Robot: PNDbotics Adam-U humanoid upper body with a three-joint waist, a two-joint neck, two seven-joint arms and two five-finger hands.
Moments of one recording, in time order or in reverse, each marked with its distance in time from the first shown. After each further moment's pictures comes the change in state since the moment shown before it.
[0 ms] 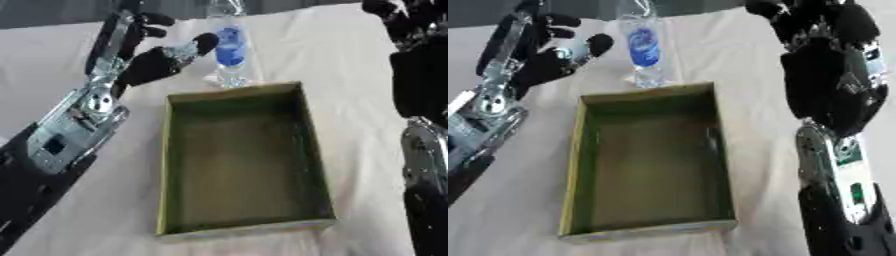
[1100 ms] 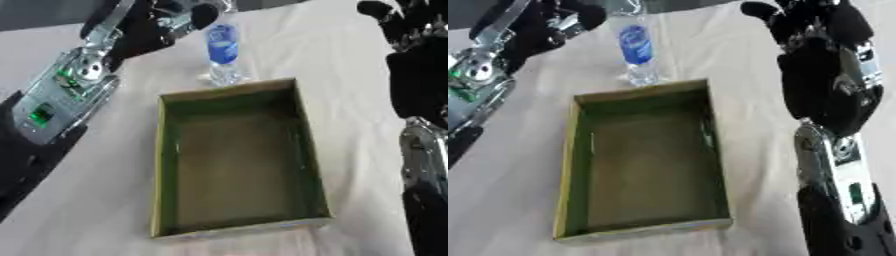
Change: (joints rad) left arm -0.093 0.047 0.035 0.034 0.024 0.063 -0.225; right arm 0.000 0.000 0.006 -0.005 -0.001 0.009 0.009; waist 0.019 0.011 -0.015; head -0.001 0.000
